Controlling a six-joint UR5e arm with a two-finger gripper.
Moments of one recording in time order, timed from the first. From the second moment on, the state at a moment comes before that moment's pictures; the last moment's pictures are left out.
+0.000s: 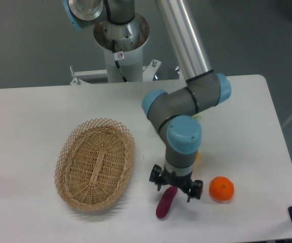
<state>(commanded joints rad) 2.40 -2.23 -1.51 -0.79 1.49 0.84</state>
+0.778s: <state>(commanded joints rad) 2.39 -2.24 -1.52 -0.75 1.49 0.85</state>
